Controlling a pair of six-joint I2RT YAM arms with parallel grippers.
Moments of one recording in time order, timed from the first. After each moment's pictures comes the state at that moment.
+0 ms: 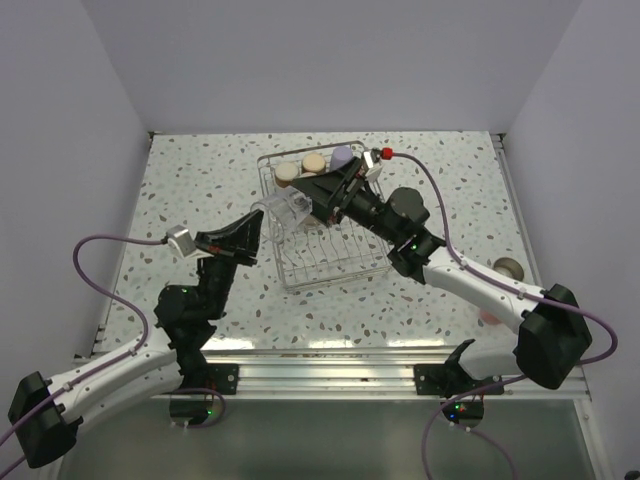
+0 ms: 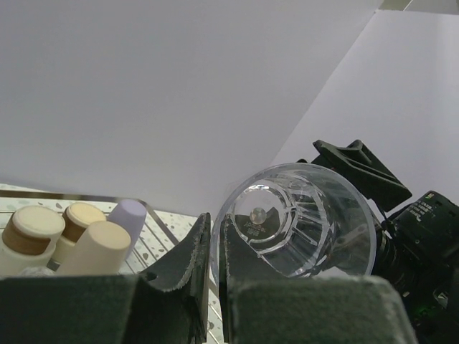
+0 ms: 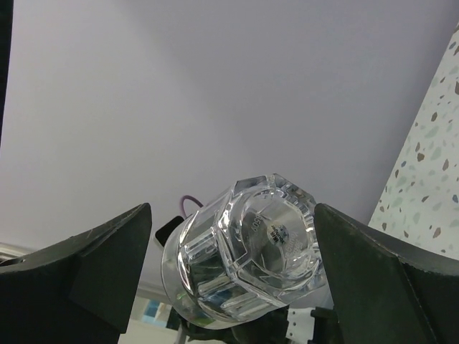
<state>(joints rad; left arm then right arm) -0.85 0.64 0.34 0.87 -0.47 -0.41 0.74 1.35 0.95 0.61 -0.25 1.41</state>
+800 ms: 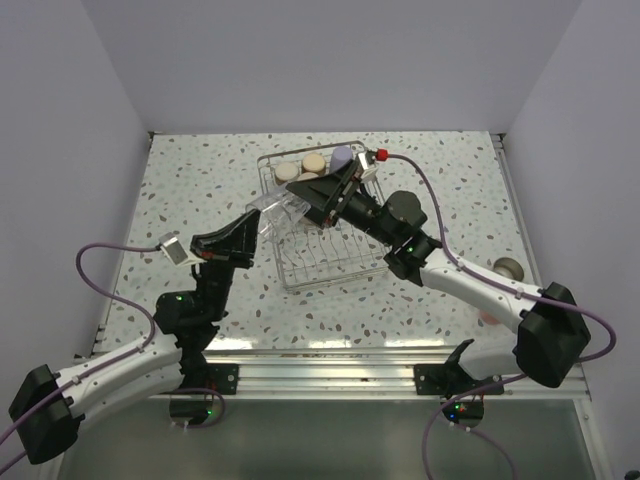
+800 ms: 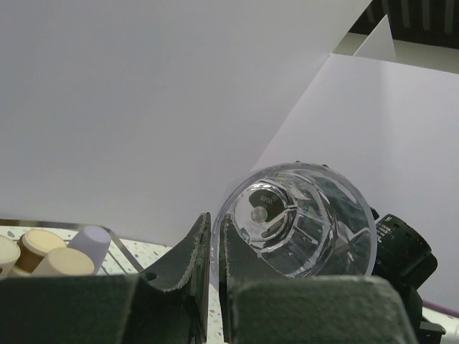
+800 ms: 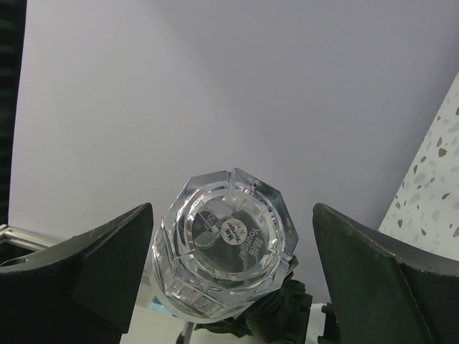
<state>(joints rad) -0.85 0.68 0.29 1.09 -0.44 -0.44 0.77 1.35 0.95 0.64 -0.26 1.42</state>
